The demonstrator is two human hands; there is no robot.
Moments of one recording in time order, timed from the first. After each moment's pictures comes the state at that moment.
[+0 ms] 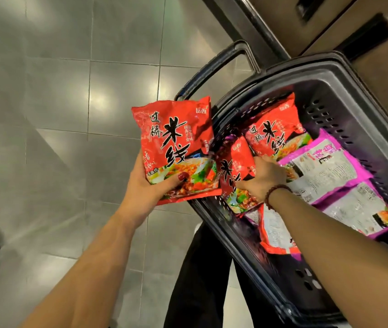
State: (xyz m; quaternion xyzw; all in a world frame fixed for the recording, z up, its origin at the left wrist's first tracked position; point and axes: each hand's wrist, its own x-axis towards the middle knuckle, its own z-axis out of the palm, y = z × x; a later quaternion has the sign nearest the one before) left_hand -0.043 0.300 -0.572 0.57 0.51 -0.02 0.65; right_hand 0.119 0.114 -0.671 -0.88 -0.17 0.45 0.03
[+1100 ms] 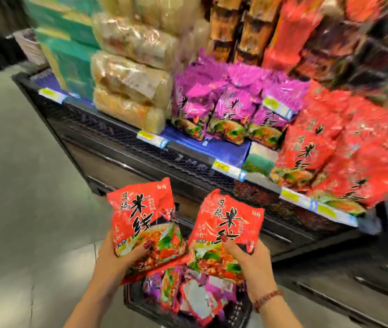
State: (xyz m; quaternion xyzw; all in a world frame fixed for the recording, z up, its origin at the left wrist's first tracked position) left_hand 0.041 0.246 -0.227 0.62 0.27 -0.02 0.74; right_hand 0.083 -0.019 -0.206 -0.72 0.19 0.10 0.66
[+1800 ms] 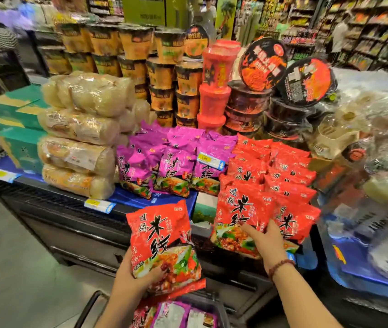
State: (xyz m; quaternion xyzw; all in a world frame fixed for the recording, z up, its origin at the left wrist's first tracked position) left_hand 0.133 0.101 -0.147 0.61 0.10 -0.03 0.79; right_hand 0.207 -0.178 -0.120 -0.74 0.16 -0.04 0.65
